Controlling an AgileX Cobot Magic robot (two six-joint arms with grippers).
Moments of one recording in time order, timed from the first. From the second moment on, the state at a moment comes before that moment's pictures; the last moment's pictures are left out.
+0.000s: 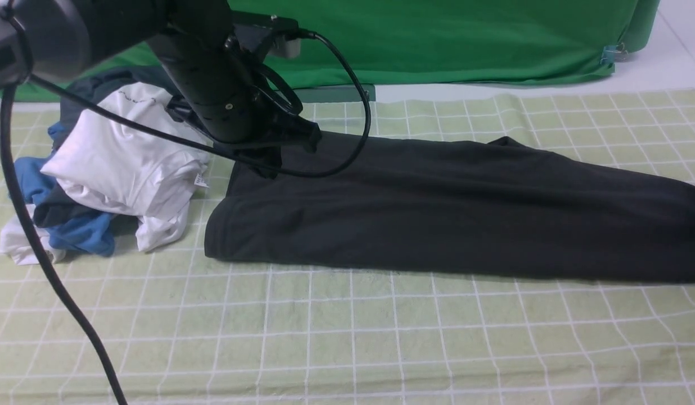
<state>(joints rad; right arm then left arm) -0.36 2.22 -1.72 0.11 1.19 -0.11 -0.34 1.81 -1.58 -0.07 1.10 0.02</state>
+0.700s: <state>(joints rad) -0.37 2.16 -1.77 0.06 1.22 -0.18 -0.34 1.69 -1.58 -0.05 1.12 -0.02</state>
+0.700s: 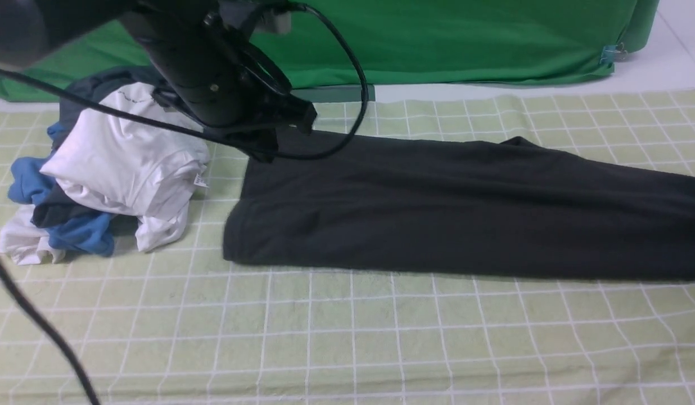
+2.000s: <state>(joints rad) 0.58 2.21 -2.00 0.57 0.95 -0.07 -0.31 1.58 -1.58 -0.04 1.22 -0.08</state>
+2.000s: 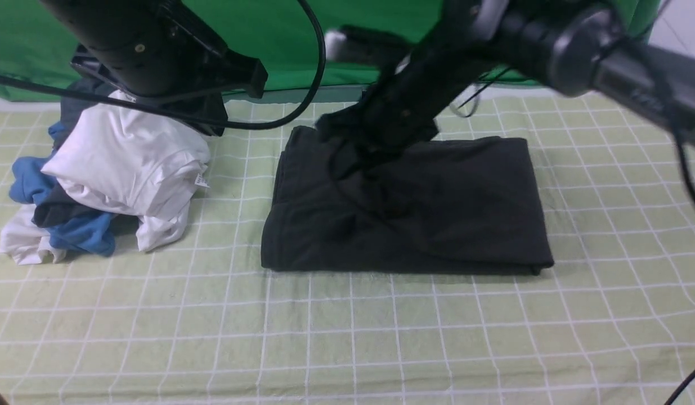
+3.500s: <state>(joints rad) 0.27 1.79 -1.69 0.38 1.22 -0.34 -0.31 1.89 -1.58 -0.13 1.09 -0.13</state>
